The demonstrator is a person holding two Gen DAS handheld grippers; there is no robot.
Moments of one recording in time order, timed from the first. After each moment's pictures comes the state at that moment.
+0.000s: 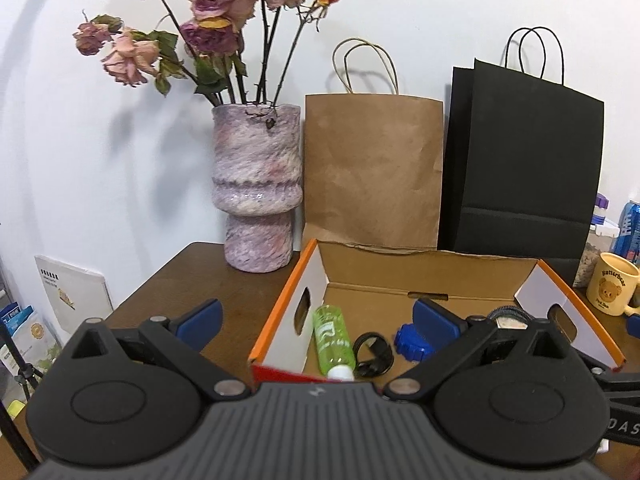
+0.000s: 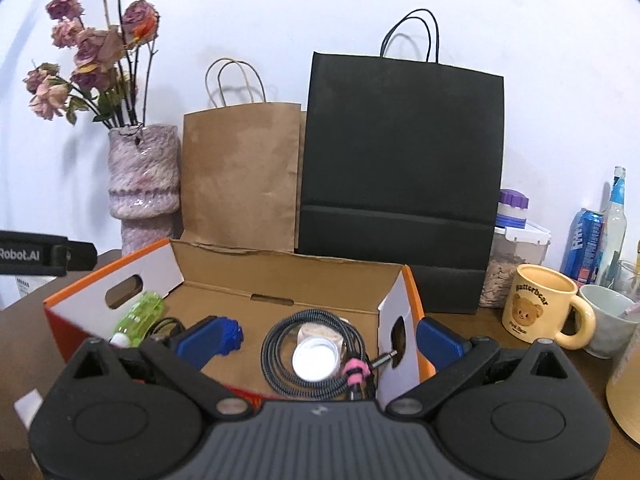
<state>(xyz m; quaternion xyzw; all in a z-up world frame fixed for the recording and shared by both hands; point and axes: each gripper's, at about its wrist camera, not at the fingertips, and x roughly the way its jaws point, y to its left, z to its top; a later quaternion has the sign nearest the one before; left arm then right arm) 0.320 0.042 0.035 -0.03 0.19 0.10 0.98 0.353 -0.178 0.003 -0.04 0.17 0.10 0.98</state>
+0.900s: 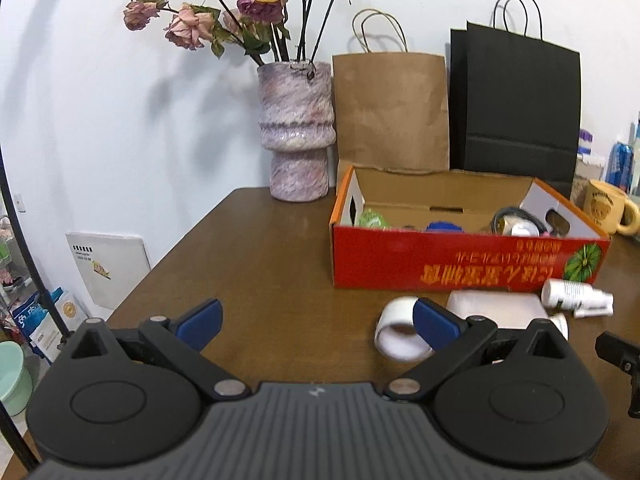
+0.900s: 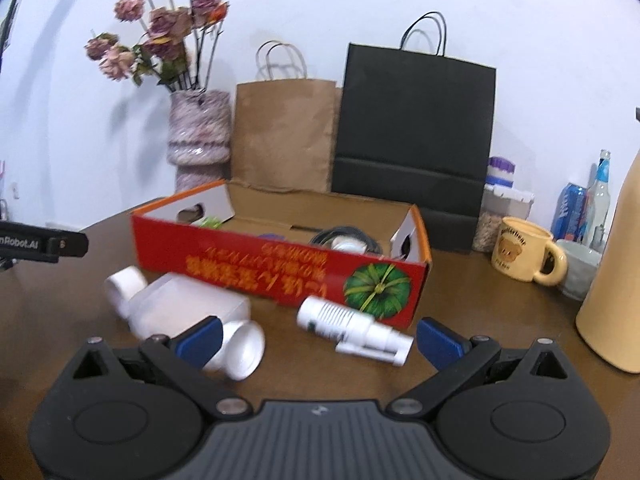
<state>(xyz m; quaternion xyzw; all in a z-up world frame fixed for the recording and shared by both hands) 0.206 0.068 0.004 0.01 0.24 0.11 0.97 0.227 -0.183 -0.018 -0.06 0.21 0.14 0.97</state>
